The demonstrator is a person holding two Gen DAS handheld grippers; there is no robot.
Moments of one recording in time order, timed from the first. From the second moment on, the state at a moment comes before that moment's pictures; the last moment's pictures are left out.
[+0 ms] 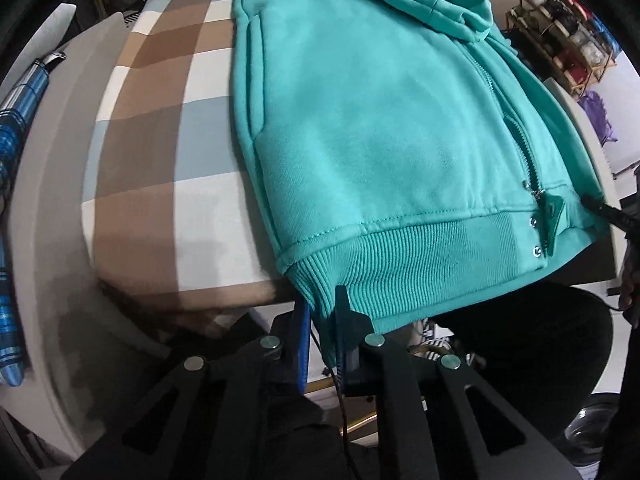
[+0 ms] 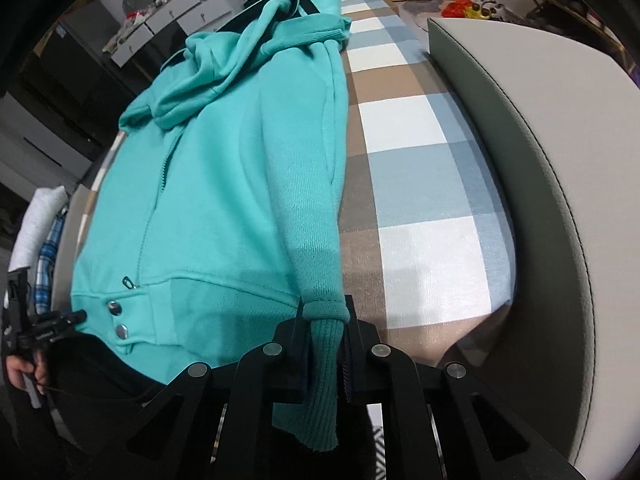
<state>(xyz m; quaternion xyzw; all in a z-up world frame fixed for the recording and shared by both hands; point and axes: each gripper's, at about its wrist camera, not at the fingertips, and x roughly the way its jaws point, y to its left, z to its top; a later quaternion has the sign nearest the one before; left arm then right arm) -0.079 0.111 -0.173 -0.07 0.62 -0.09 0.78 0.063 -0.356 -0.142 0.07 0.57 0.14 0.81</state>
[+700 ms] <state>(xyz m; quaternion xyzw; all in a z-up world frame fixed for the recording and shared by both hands) -0.078 0.131 -0.186 -0.25 0.61 -0.14 0.74 0.067 -0.370 -0.149 0.21 0.55 0.24 0.77</state>
